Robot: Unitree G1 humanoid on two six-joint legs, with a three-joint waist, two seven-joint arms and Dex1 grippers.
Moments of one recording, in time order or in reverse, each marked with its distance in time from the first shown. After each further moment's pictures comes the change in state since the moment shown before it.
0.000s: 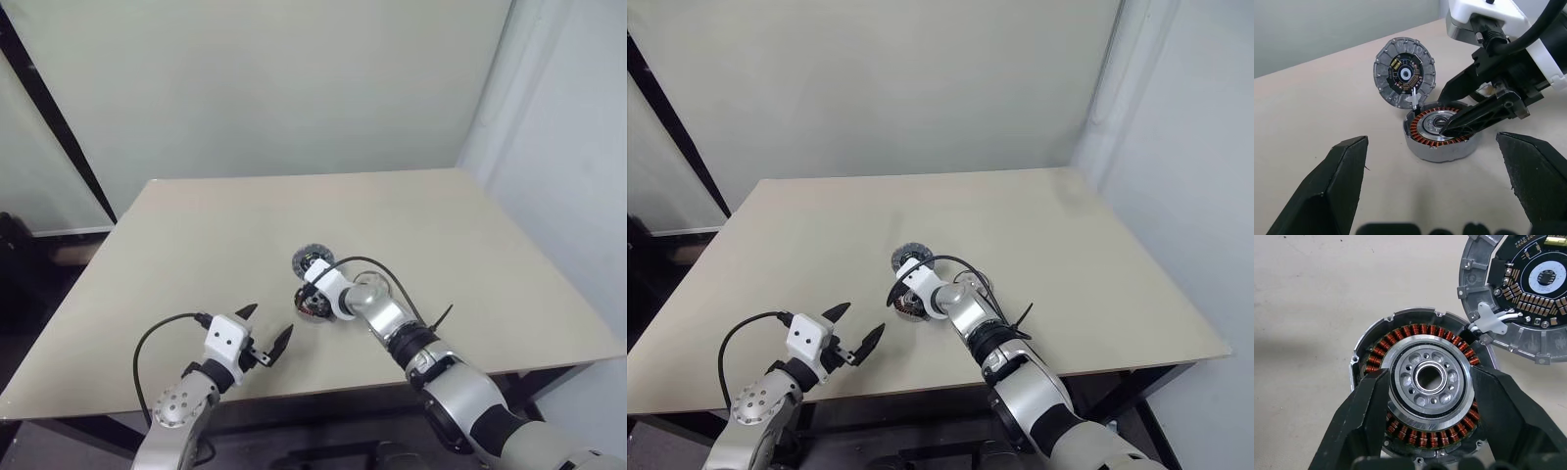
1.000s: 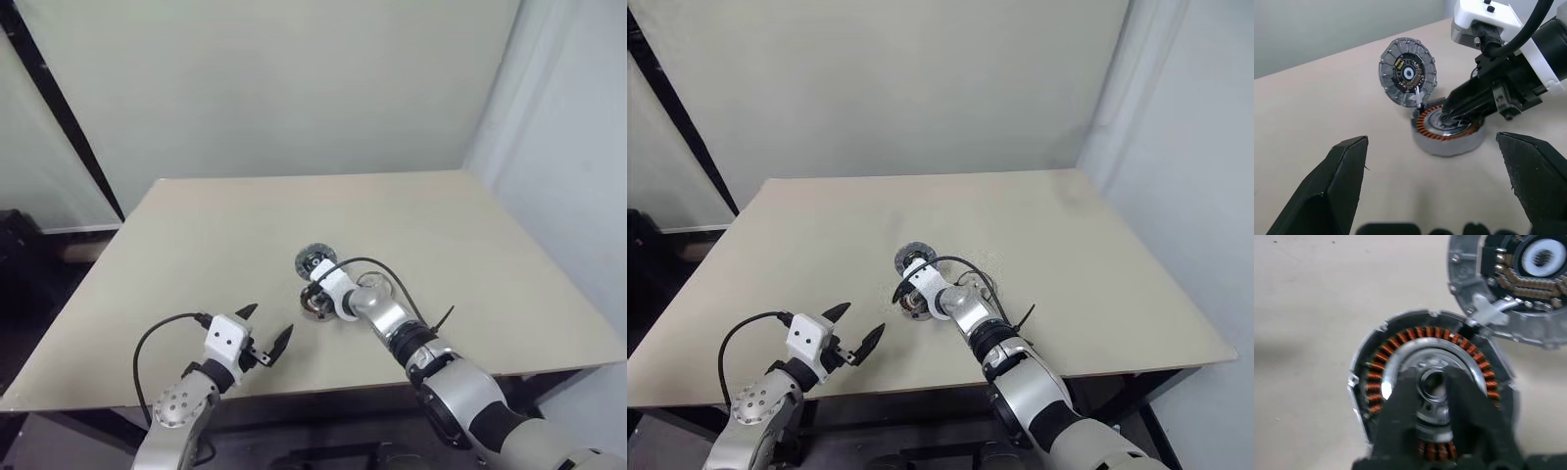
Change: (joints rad) left arm 0.002 0.000 0.000 0.000 0.000 0.000 0.000; right arm -0.024 0.005 -0.048 0.115 0.036 -0.057 -0.048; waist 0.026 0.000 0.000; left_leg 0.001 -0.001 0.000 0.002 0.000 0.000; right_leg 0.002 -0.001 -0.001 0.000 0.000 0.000
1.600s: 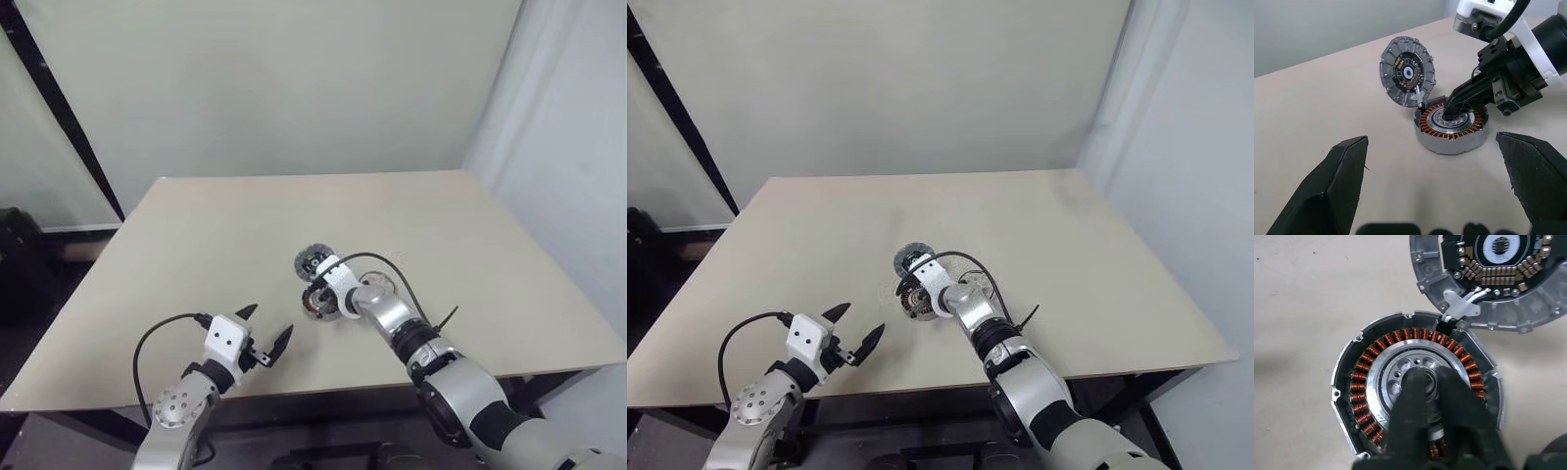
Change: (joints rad) left arm -0.003 0.000 0.000 0.000 0.000 0.000 -0.002; right arm -0.002 -0.012 -0.052 -0.039 0.034 0.057 0.006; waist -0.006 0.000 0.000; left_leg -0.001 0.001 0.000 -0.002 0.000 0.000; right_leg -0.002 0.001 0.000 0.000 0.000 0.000
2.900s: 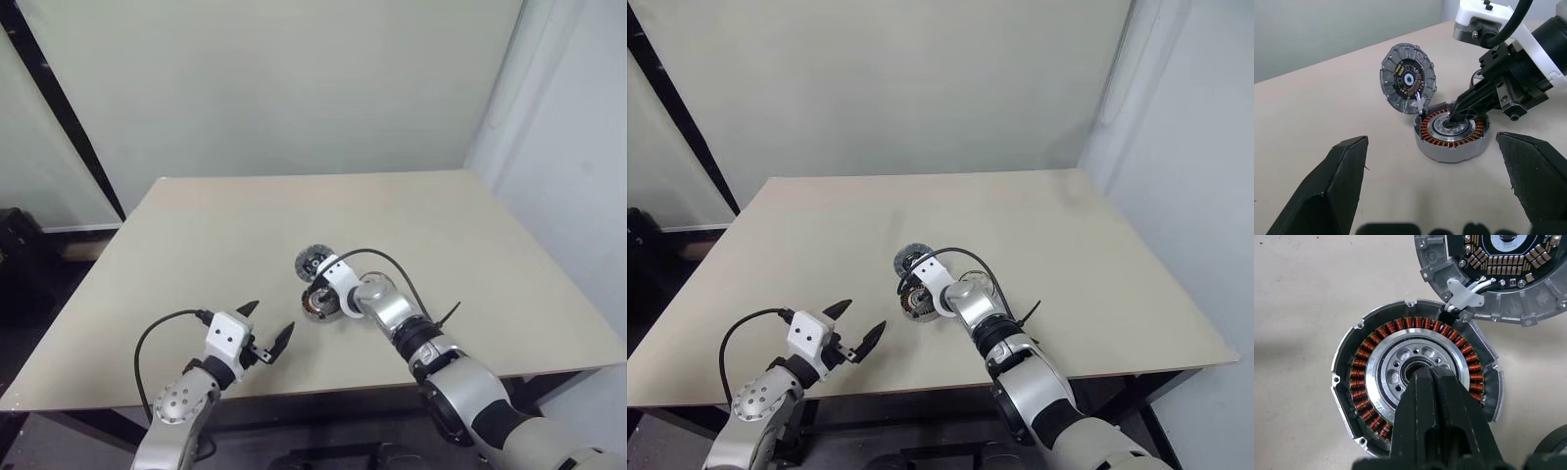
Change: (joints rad) left arm -0.018 0.001 0.000 0.000 0.001 0.000 -0.006; right arm -0.004 -0.016 0.020 -0.036 -0.006 0.096 0.032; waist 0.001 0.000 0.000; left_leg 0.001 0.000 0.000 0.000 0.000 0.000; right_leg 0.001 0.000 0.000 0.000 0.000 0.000
